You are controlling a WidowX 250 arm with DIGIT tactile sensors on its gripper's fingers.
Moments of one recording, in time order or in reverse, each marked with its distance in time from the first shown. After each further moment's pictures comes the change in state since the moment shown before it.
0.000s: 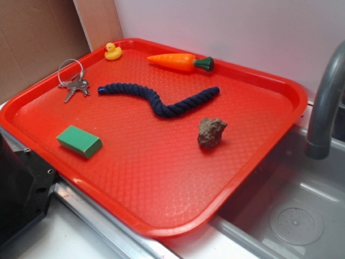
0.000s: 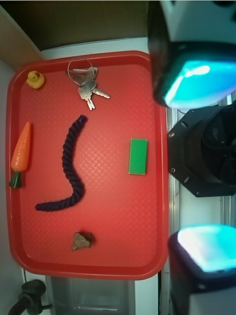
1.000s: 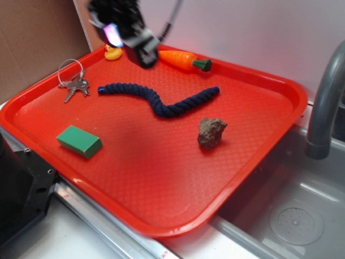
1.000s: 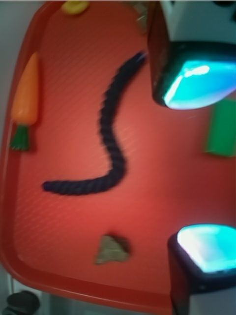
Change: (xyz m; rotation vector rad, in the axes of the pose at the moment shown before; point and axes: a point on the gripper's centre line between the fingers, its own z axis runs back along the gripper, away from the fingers) arm 0.091 -0.029 -0.138 -0.033 -0.009 -0.160
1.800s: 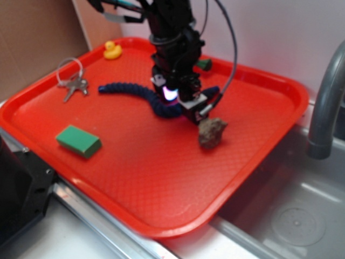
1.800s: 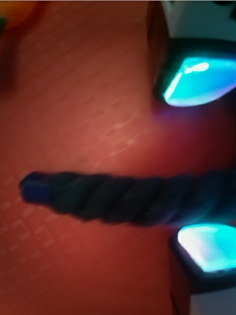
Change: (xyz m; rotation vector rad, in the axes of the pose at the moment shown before) arm 0.039 -0.001 -0.105 -0.018 0.031 -0.053
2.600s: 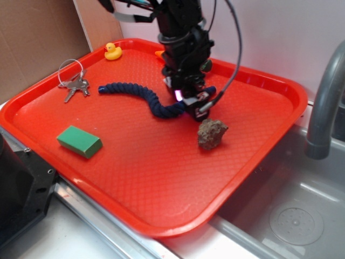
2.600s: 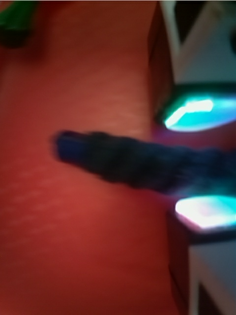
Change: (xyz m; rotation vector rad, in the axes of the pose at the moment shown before) arm -0.011 -0.007 0.002 -0.009 0.090 -0.078
